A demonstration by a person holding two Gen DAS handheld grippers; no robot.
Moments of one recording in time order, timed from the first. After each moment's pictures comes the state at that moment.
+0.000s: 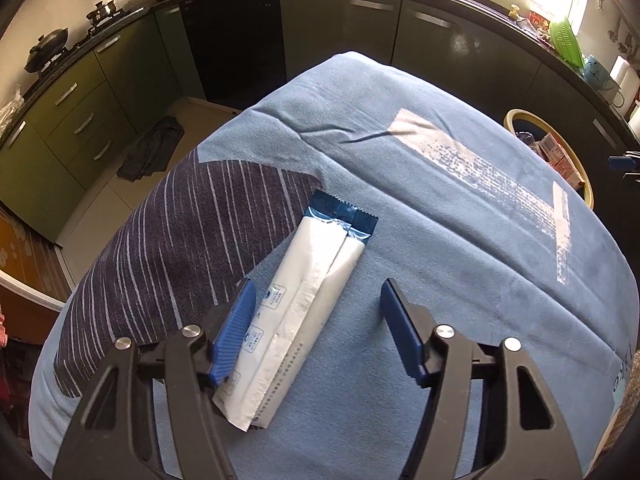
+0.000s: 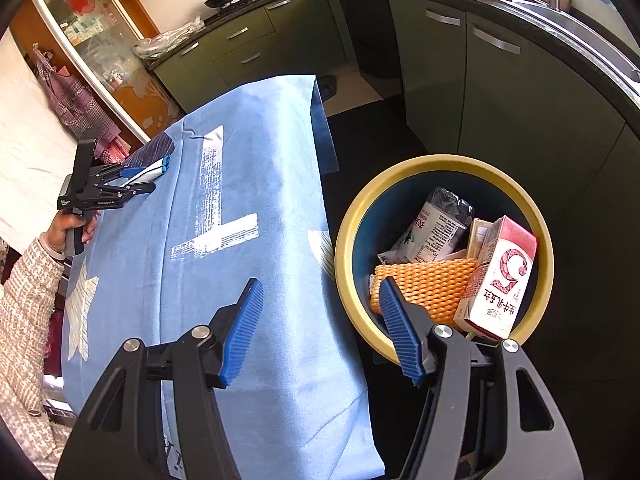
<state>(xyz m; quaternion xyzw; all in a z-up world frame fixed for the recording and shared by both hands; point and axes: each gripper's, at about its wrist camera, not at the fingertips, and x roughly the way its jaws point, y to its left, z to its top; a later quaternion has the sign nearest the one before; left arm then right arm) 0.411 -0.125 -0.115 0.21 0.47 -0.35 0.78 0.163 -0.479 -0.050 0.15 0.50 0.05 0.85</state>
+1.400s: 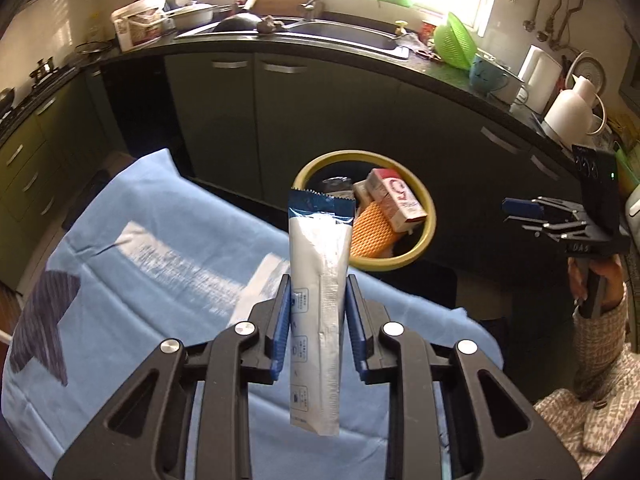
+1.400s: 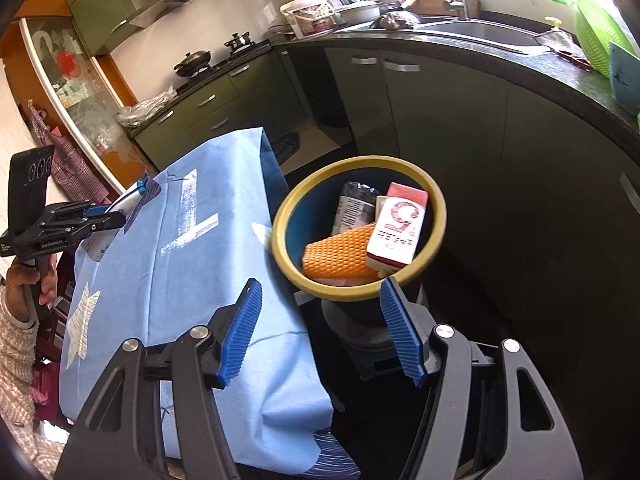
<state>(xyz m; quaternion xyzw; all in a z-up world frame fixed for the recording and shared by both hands) 0.218 -0.307 -0.013 0.19 0.42 -0.46 0.76 0.009 -0.553 -0.041 0.20 0.39 -0.04 0.90</state>
